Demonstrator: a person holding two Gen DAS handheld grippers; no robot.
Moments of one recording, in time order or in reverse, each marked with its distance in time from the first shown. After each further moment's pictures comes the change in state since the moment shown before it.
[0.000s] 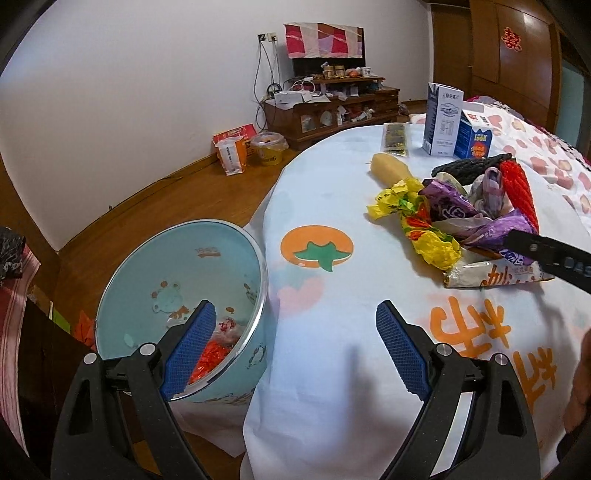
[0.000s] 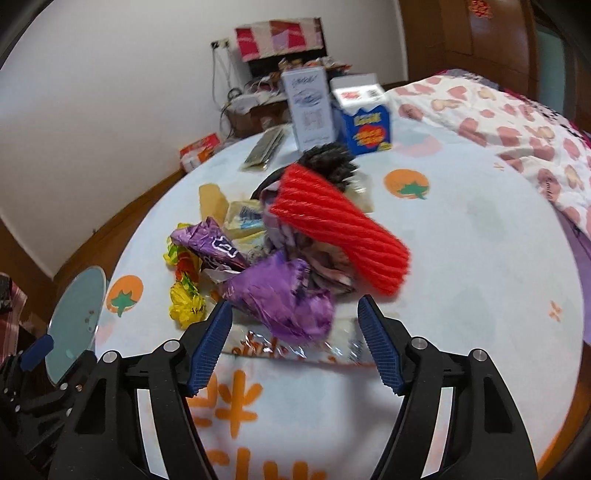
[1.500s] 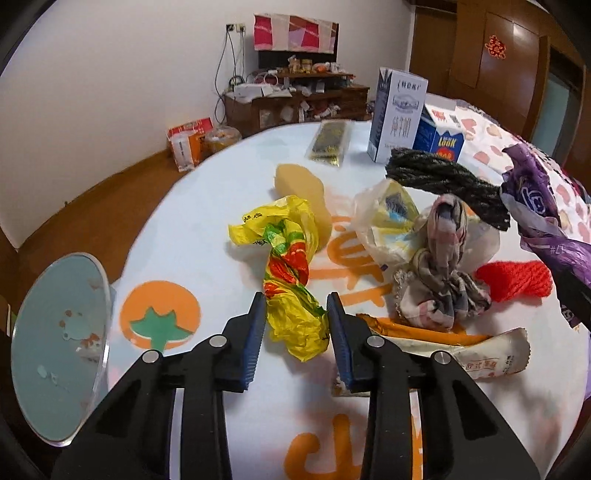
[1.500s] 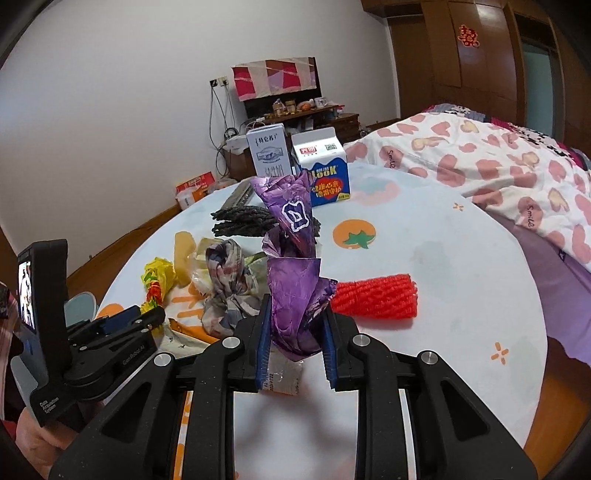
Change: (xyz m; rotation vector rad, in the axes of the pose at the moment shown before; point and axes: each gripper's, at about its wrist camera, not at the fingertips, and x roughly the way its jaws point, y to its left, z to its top) left arm 0.064 -0.088 0.049 -0.018 0.013 -0.157; right arm -0.046 -0.050 0.006 -0.003 -0.188 -0.018
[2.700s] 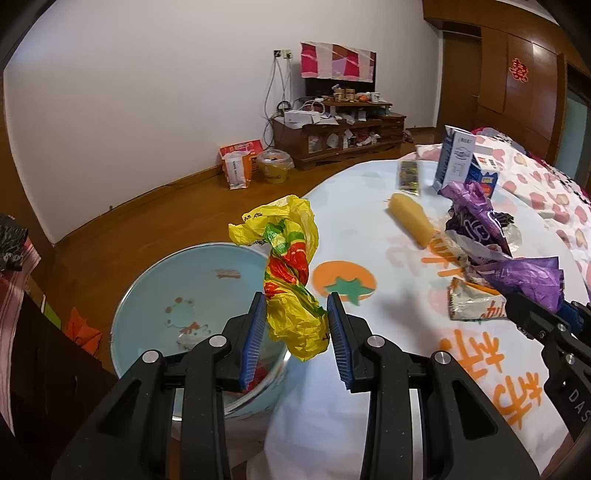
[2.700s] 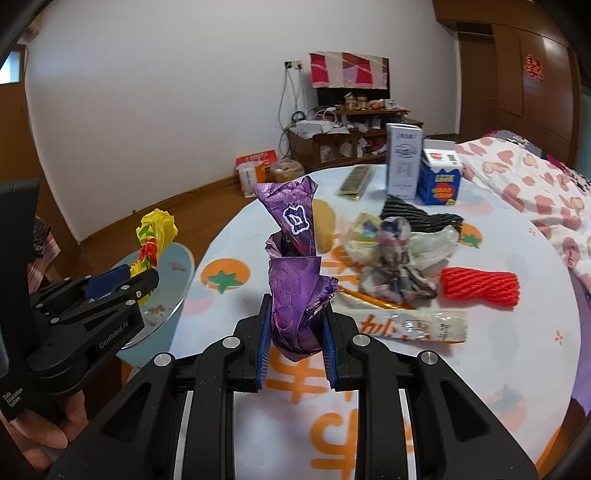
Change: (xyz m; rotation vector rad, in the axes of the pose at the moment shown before) left arm -0.100 0.116 -0.037 -0.058 -0.094 0.128; right arm -0.020 0.136 -0.035 -0.204 0.054 0.148
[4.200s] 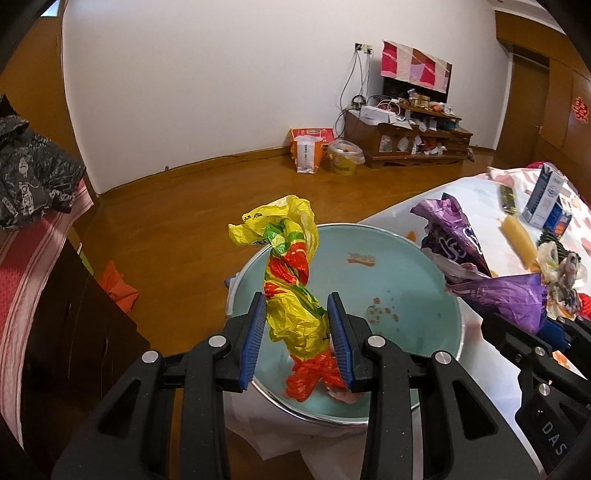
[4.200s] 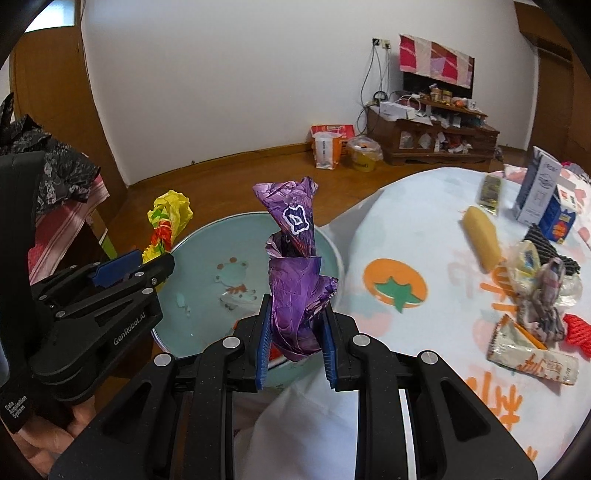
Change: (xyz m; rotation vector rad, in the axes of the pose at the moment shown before) left arm 0.011 0.130 -0.020 -0.192 0.043 0.165; right arm 0.067 0.148 0.009 -0.195 0.125 0.186
